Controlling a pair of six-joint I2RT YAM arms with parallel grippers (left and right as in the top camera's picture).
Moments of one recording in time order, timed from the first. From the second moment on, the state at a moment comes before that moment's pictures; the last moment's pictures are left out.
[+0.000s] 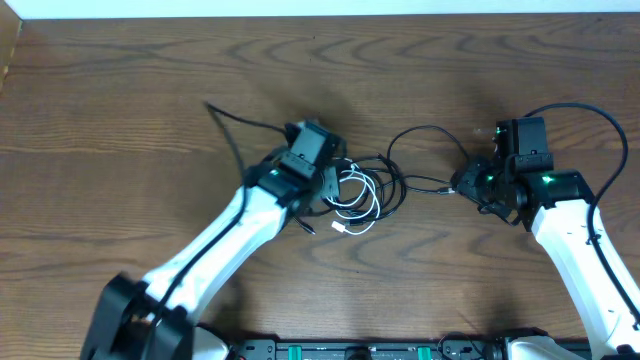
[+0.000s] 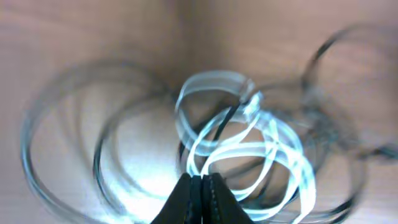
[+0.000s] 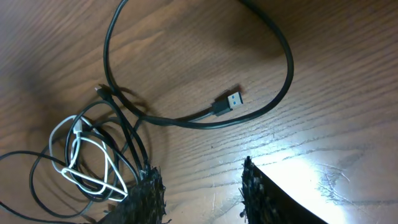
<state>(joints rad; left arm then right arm) -0.56 1.51 1.03 -0.50 -0.10 -0.62 0.12 1.33 0.93 -0.74 -0.15 0.67</state>
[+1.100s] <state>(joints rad) -0.40 1.87 1.03 -0.31 -0.11 -0.38 0.12 1.33 0.93 -0.76 -0.15 0.67</state>
